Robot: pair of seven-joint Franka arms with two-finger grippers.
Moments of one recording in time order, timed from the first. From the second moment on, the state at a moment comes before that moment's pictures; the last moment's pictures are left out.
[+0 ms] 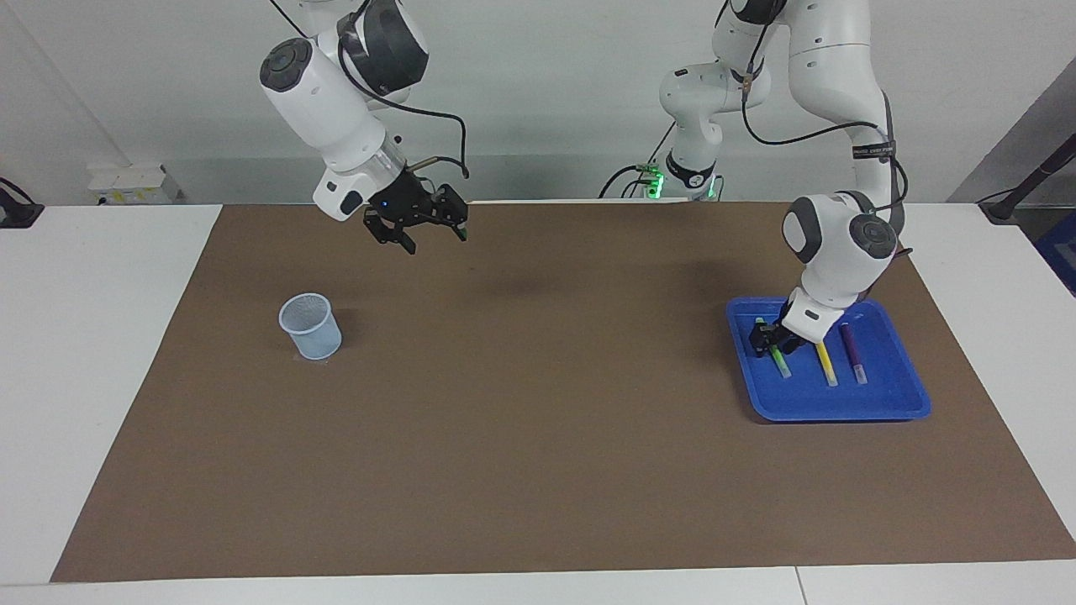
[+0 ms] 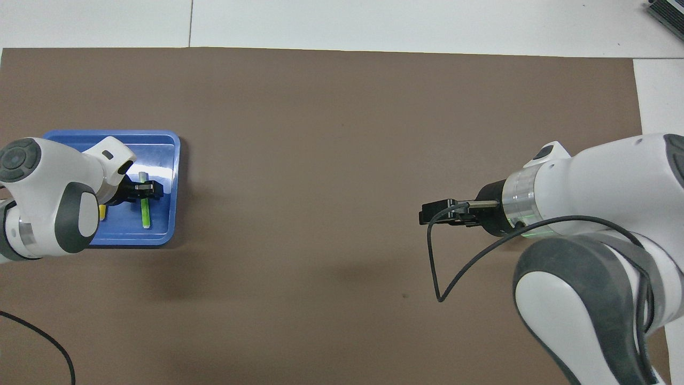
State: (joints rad) left arm 0.10 0.24 -0.10 -2.13 -0.01 2.36 -0.02; right arm 0.24 -0.11 0.03 -1.99 0.39 1.91 0.17
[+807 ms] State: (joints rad) left arm 0.10 0.23 -0.09 -2.13 -0.02 2.36 -0.02; right arm 0.24 -0.11 0.03 -1.99 0.39 1.91 0.17
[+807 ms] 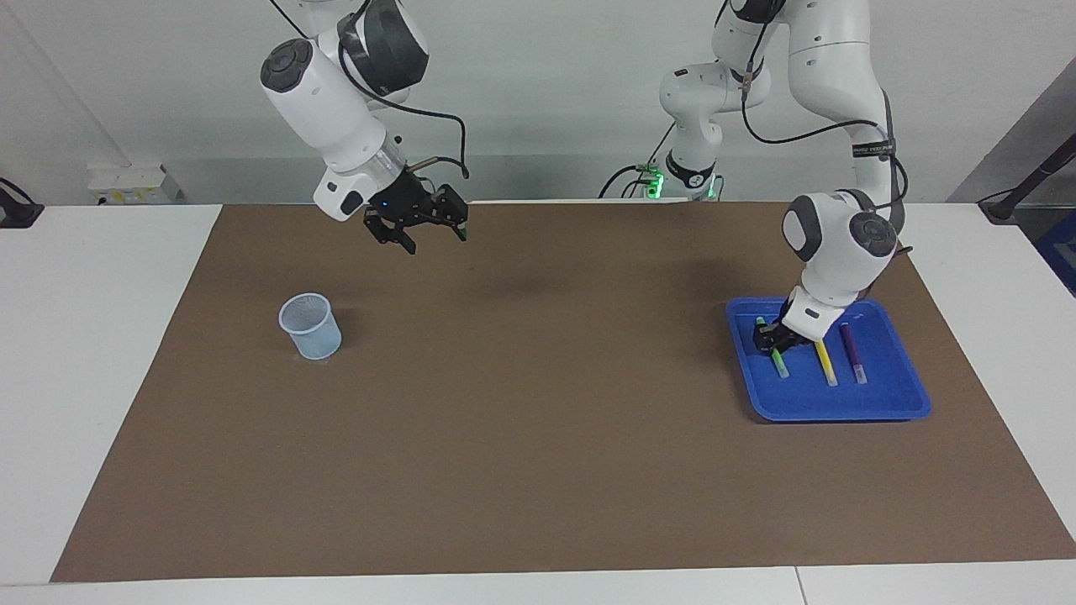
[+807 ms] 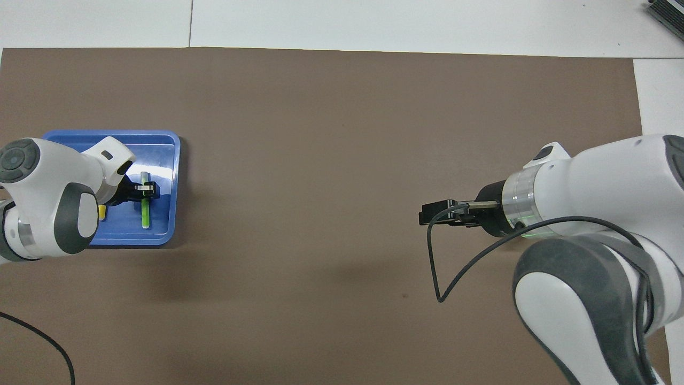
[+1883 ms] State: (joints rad) left arm 0.10 0.17 -0.18 -1.83 -0.16 1.92 -0.58; right arm 0.25 -0.11 0.03 -1.99 0.39 1.91 0.17
